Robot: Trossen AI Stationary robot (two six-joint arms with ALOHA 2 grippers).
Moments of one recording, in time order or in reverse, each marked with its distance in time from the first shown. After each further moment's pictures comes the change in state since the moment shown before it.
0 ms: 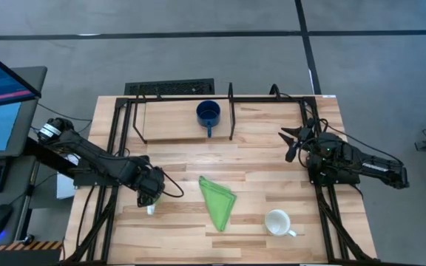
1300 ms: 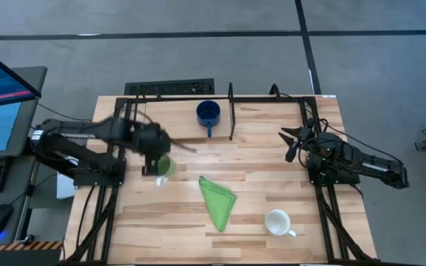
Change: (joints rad) left arm 0.436 -0.091 0.350 -0.128 0.017 0.599; right arm 0.000 0.000 0.000 0.000 0.000 0.000
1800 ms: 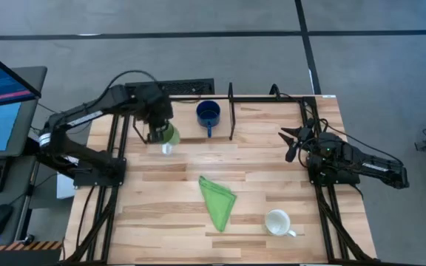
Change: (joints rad) left arm 0.439 0.115 0.203 -0.031 0.061 0.333; right arm 0.000 0.001 0.000 0.000 0.000 0.000
